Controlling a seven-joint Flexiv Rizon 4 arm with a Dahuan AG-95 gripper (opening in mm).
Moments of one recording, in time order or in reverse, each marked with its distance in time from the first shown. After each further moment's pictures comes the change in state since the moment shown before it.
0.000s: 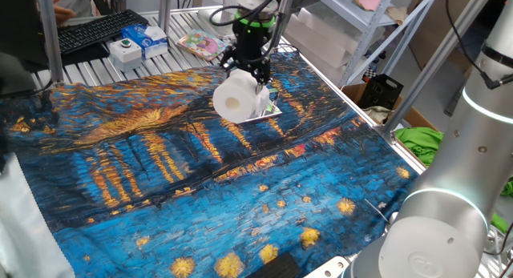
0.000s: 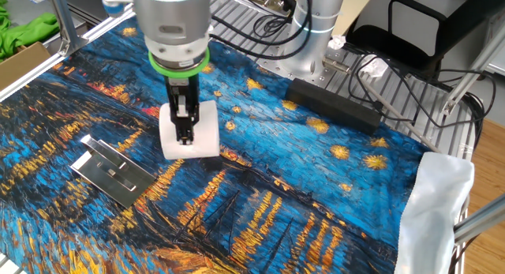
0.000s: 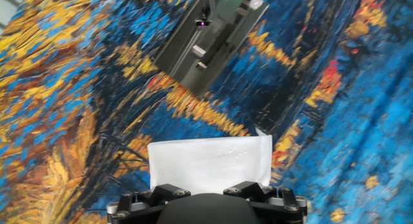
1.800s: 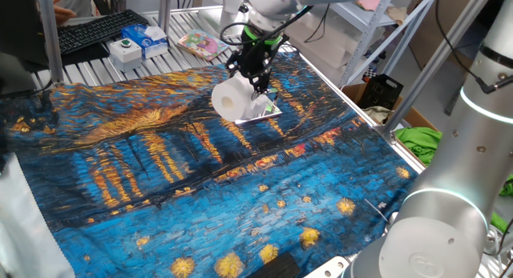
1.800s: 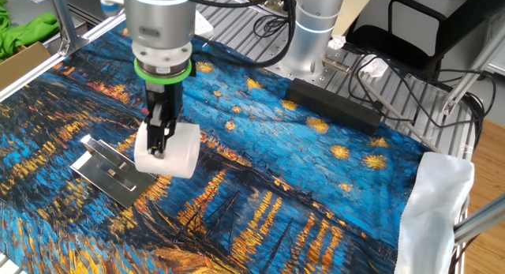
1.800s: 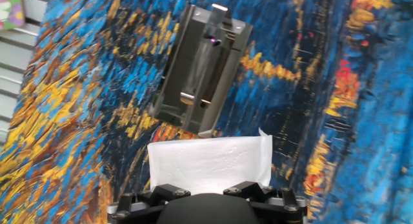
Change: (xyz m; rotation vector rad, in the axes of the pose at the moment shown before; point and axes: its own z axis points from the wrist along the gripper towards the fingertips) arm -0.044 0.023 0.038 -0.167 -0.060 0.186
